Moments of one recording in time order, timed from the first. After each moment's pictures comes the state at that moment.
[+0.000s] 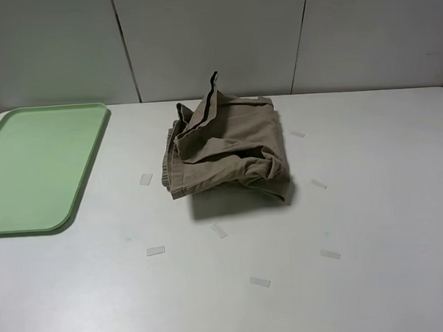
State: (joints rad) left arm -0.17 -0.01 -0.50 0.42 1.12 0.00; right arm -0.19 1.01 -0.85 -0.11 0.60 0.02
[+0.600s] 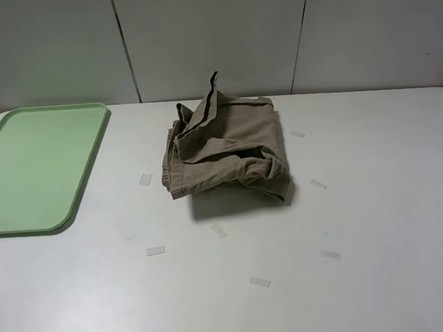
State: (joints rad) left arm -0.17 -0.01 -0.50 0.42 1.12 0.00; right arm 0.04 0.54 -0.74 -0.06 0.58 0.03
